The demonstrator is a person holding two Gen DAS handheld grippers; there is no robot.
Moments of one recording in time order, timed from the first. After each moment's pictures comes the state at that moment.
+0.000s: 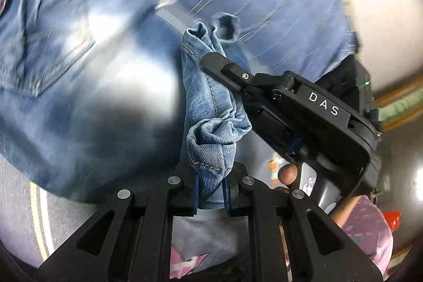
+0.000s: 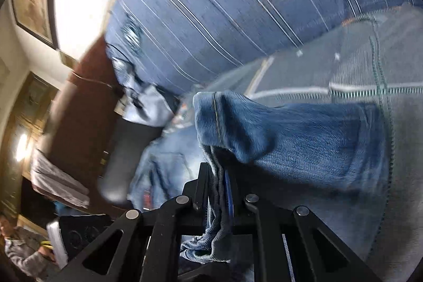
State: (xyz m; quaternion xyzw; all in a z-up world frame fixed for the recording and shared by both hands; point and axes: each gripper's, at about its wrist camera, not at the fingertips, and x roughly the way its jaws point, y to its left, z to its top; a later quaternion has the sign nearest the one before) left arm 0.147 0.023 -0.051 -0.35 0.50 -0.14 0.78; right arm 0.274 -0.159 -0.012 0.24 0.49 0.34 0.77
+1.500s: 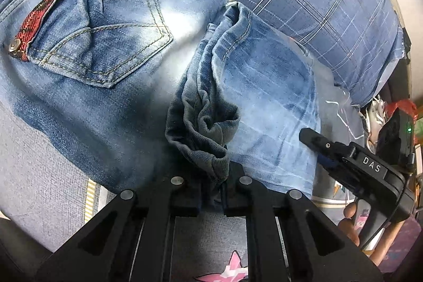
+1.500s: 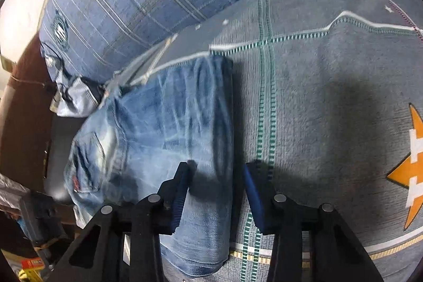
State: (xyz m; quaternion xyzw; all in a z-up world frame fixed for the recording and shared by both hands) left arm 0.139 0.032 -0.071 -0.27 0.52 -0.01 0.81; right arm 0.254 -0.225 -0.049 0.17 0.57 0.18 0.78
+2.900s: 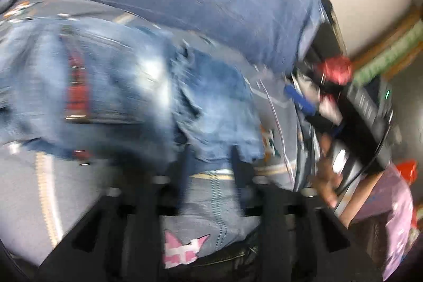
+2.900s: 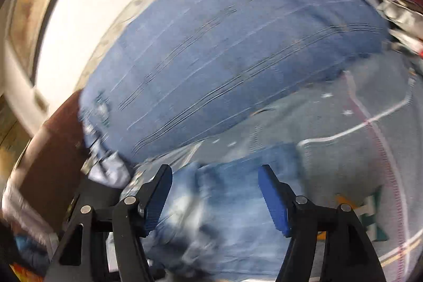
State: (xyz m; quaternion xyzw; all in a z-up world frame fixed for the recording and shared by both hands) left arm 0.124 0.001 -0.001 -0.26 0.45 -0.20 0.83; right arm 0.207 -0.295 0.055 0.22 0.35 0.20 0.89
